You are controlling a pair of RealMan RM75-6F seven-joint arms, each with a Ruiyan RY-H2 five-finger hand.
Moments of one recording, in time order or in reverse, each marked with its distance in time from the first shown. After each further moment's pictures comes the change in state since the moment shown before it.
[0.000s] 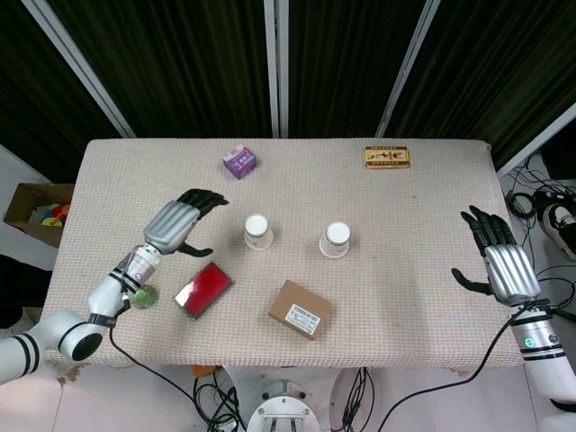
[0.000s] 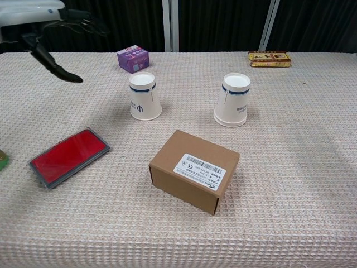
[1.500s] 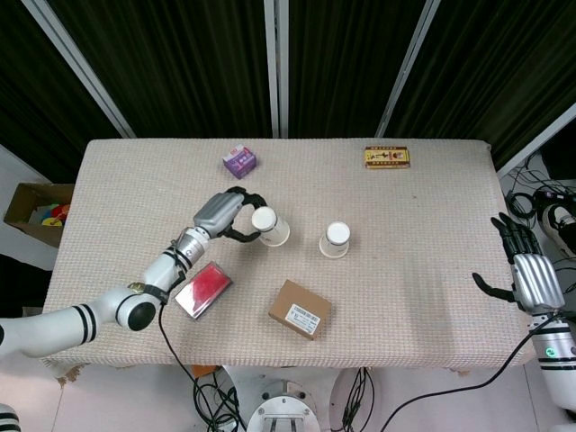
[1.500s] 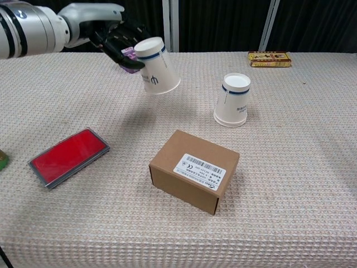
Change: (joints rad) left arm -0.177 -0.121 -0.103 0.028 -0.285 -0.158 -0.038; right arm -0.101 -0.057 0.047 0.152 -0.035 0.026 0.179
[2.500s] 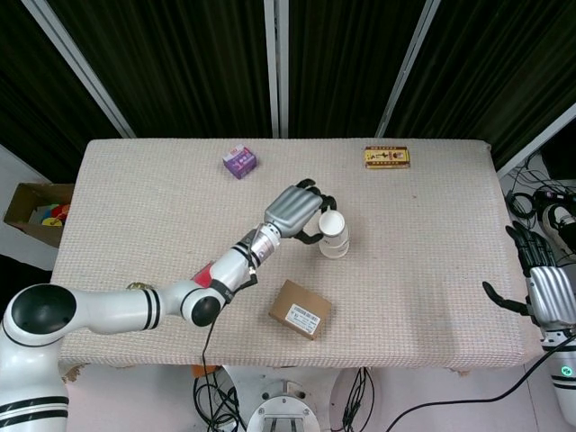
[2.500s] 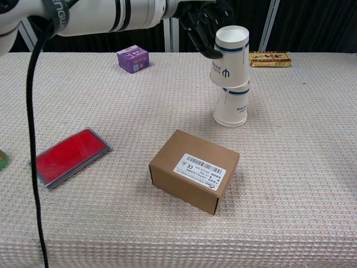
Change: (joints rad) left arm -0.368 -0.150 -0.005 0.029 -0.359 0.059 0.503; right arm -0.074 -0.004 -0.009 0.038 -0.078 0.111 0.087
